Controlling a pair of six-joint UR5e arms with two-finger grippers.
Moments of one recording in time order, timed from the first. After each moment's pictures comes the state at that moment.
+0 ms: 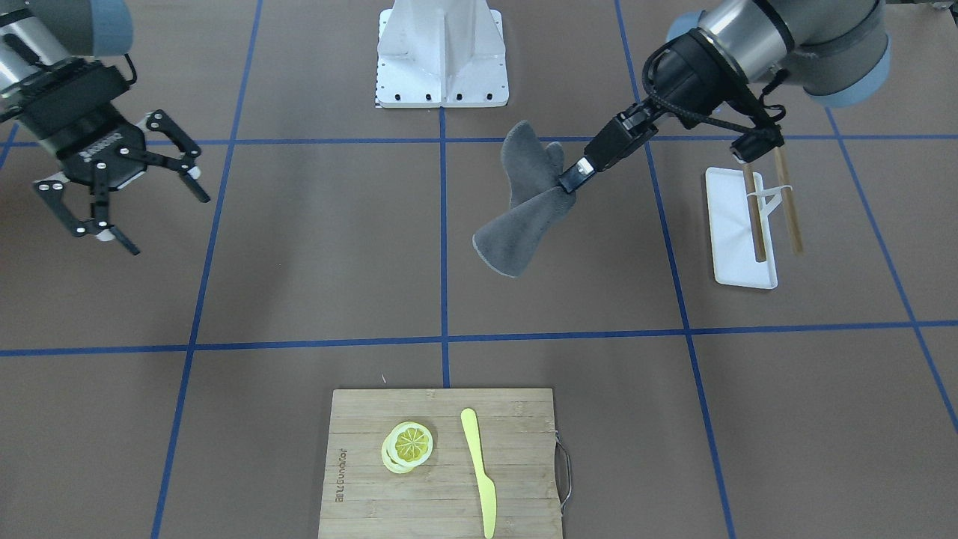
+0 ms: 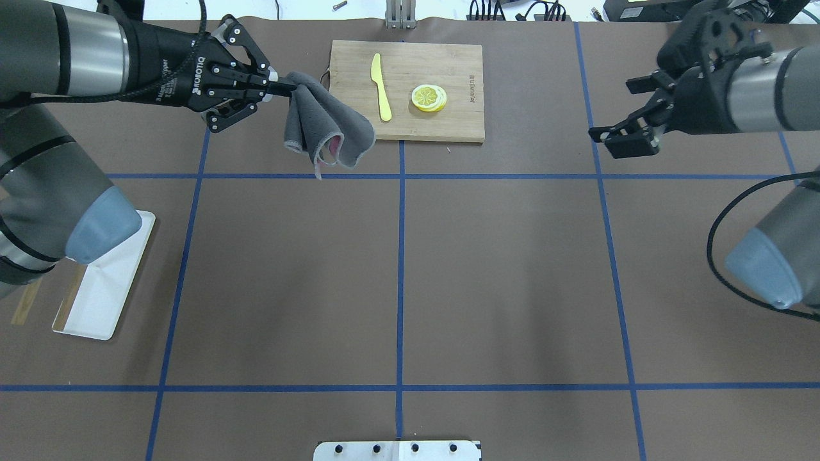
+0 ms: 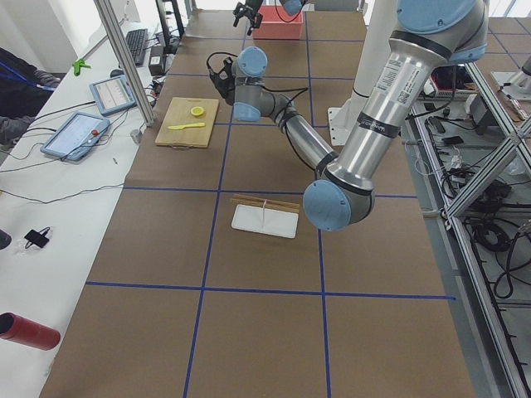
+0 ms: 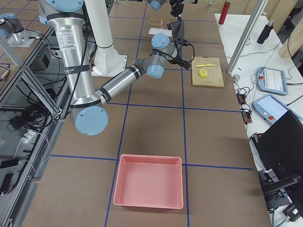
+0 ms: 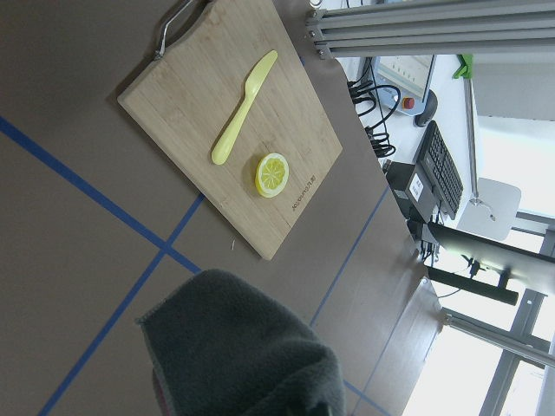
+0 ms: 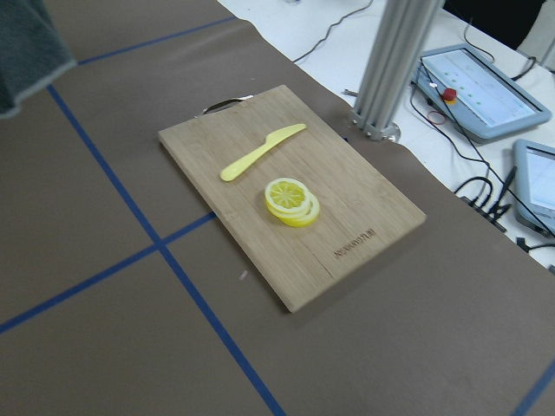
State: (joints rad) left arm -0.88 -2.07 -1.84 -2.44 -2.08 -2.25; right arm 0.88 -1.35 2.00 -0.94 1.92 0.25
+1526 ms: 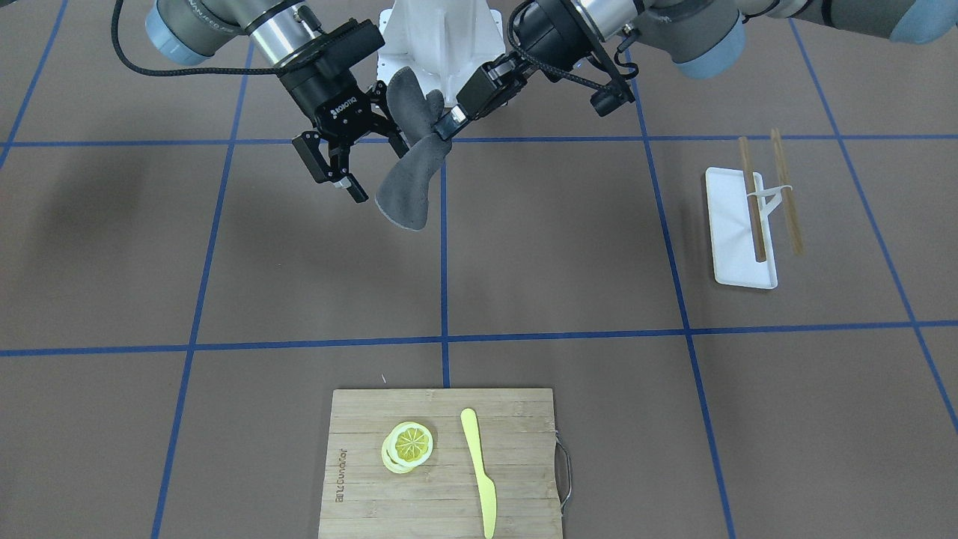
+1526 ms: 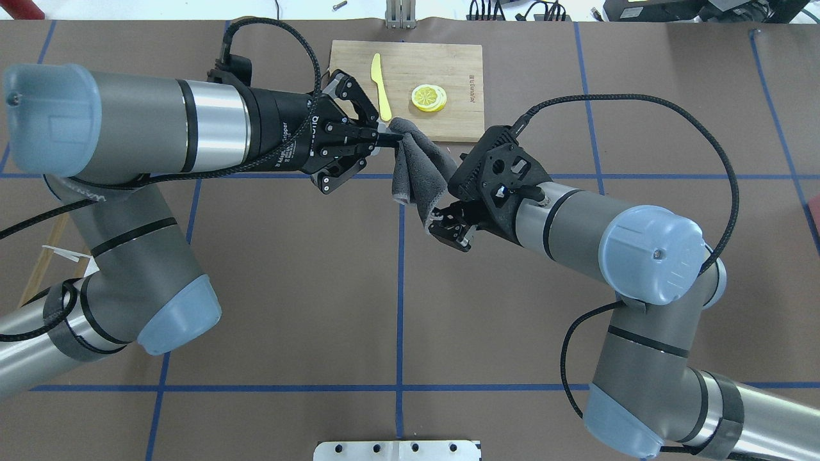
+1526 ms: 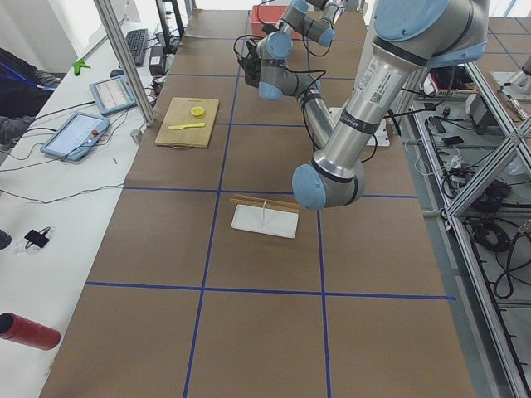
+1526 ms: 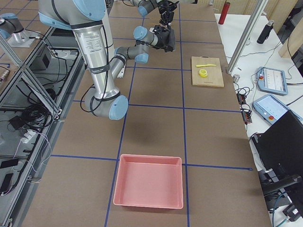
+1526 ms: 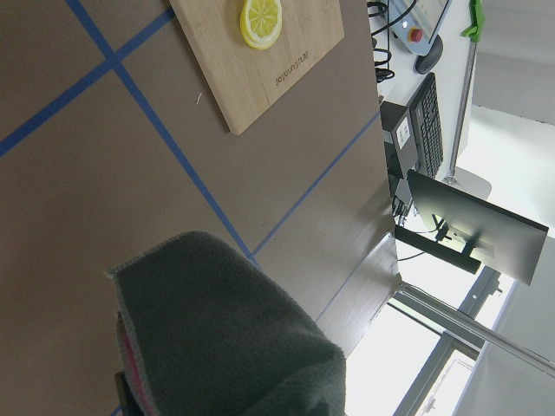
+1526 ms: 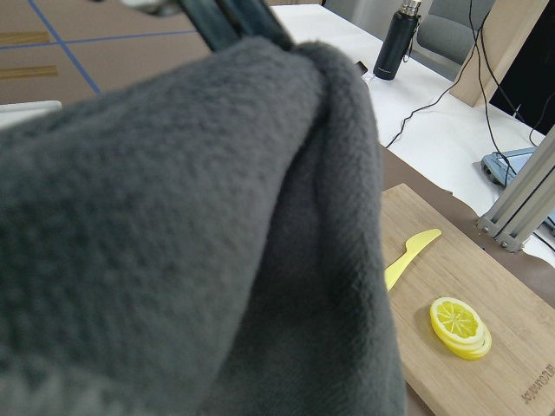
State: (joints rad) left arm -0.66 -2.16 -1.90 -2.39 -1.89 -2.38; right arm 0.46 -1.18 1.98 -0.94 1.42 0.31
